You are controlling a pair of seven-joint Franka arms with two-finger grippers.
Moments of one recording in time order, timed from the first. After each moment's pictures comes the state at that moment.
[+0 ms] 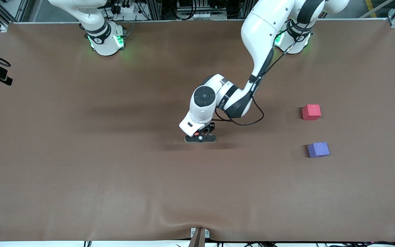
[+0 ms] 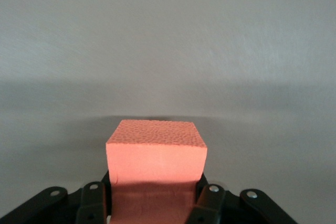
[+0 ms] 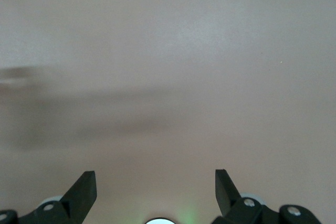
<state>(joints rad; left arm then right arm) -0.79 0.82 0.06 -1.33 -0.12 2.24 -0.73 0.00 0.00 -0.12 -1.47 0.00 1.41 -0.05</state>
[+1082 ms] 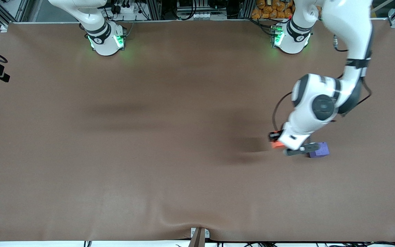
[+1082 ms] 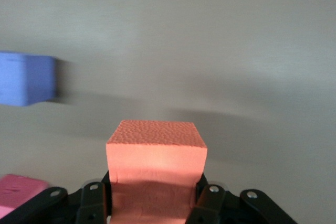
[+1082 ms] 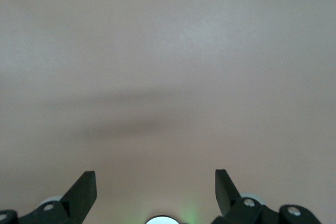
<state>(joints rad) -0.31 0.36 0.07 -1.89 -0.06 2.22 -0.39 0.00 0.00 -0.11 -1.45 0.01 1.39 -0.05</state>
